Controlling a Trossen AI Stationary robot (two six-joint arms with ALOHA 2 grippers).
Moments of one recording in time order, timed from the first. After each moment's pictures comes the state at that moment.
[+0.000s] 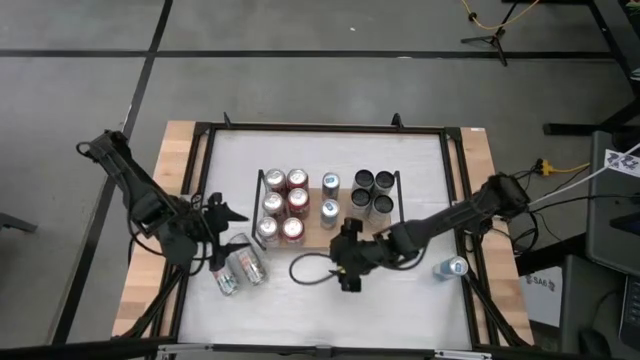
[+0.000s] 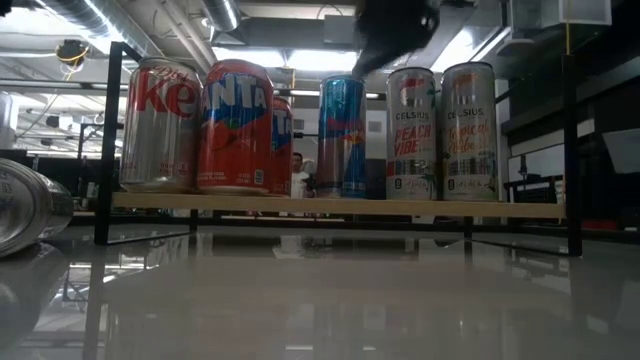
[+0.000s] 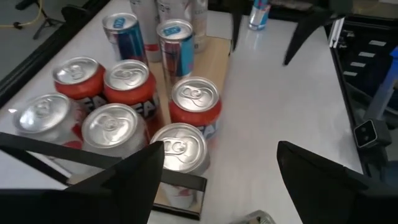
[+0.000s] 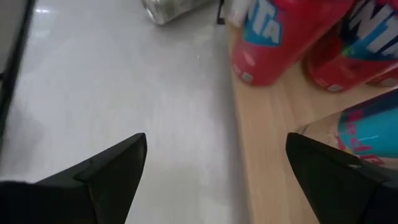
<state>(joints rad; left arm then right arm) -0.77 0.99 0.99 -0.84 -0.75 -0.73 0.43 1.75 1.42 -0.59 0.31 0.33</state>
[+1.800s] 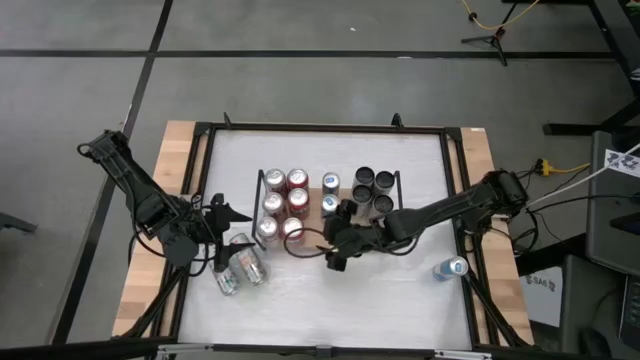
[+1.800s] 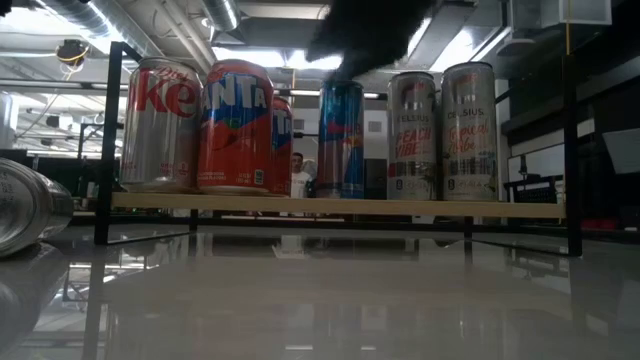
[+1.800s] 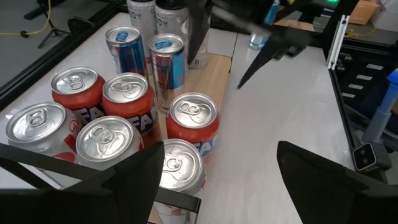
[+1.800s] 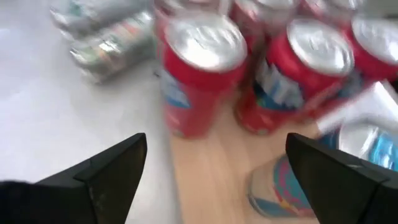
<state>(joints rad) -0.77 0.99 0.94 -0.72 -0.80 -0.72 0.33 1.75 1.34 -0.37 0.45 0.28</state>
